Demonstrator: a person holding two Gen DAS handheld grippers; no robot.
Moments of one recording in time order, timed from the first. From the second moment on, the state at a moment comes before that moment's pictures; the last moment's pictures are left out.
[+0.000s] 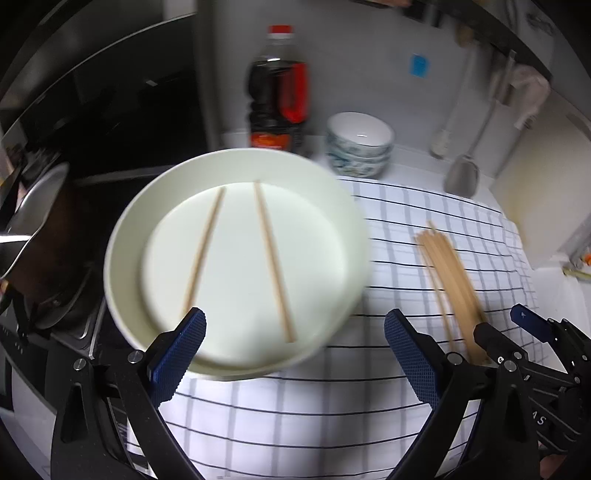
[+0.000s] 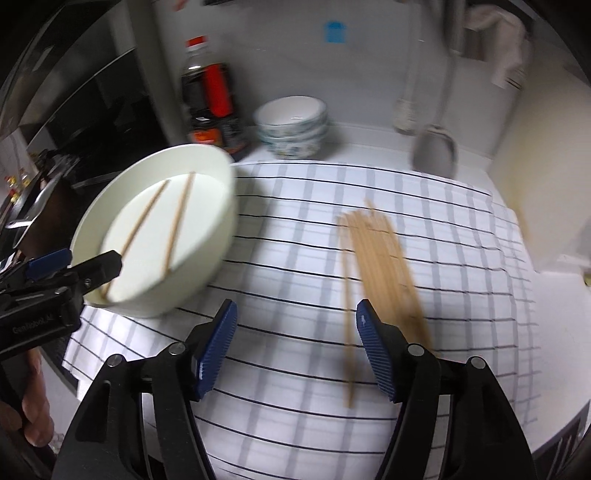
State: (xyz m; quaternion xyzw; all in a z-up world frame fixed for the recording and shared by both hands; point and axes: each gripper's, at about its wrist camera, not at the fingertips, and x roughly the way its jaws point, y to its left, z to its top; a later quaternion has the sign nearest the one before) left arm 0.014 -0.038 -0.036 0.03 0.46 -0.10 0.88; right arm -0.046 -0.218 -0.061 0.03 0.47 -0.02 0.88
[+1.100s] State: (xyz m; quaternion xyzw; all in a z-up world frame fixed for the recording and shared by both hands) left arm -0.002 -0.179 -0.138 0.01 0.51 -0.08 0.86; right arm -0.049 -0.366 -0.157 0.02 0.49 -0.04 0.87
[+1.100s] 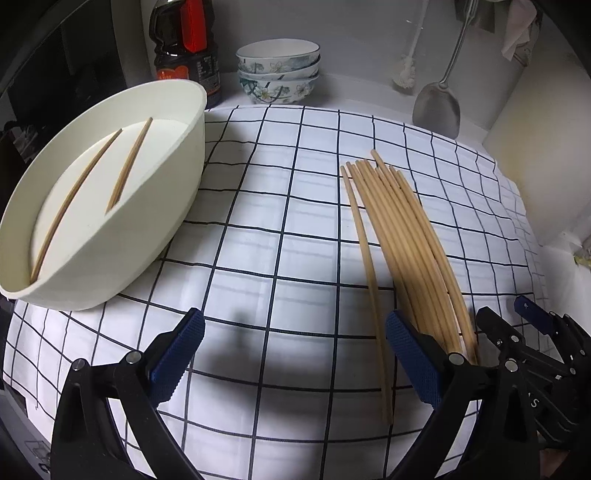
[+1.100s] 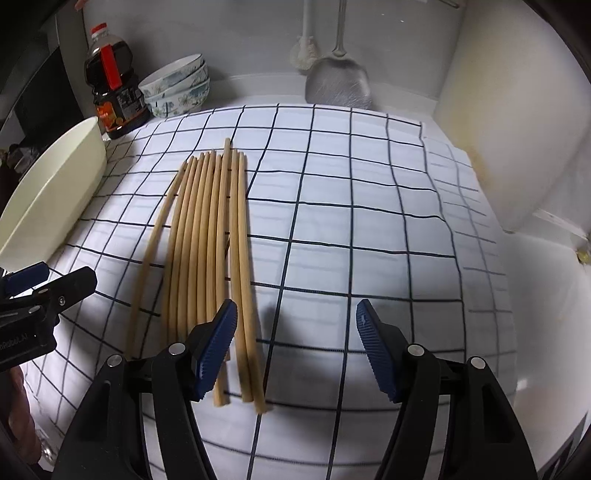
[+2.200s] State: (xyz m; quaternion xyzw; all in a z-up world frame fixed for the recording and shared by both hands) left arm 0.001 -0.189 -0.153 0.03 0.51 -0.07 0.86; right arm -0.041 -0.351 -0.172 -0.06 0.50 0.00 0.86
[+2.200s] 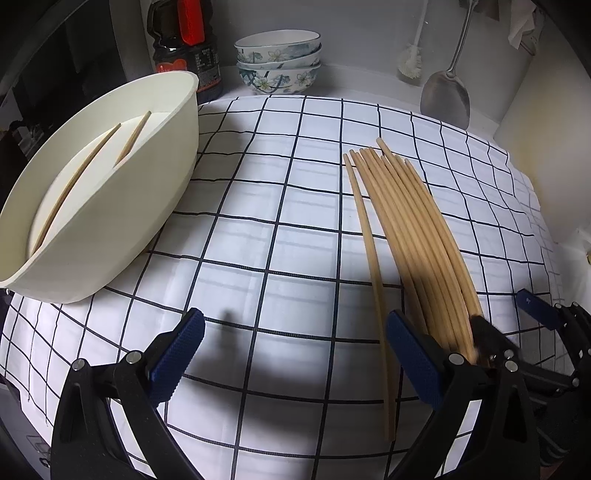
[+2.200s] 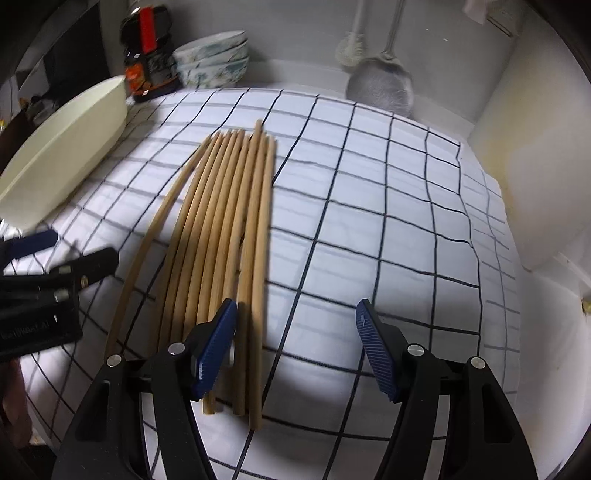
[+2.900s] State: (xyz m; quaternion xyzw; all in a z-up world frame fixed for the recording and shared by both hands) left arm 0.002 -0.193 -0.156 0.03 0.51 -0.07 0.86; right arm -0.039 -0.363 -0.173 -0.04 0.49 -0.01 0.87
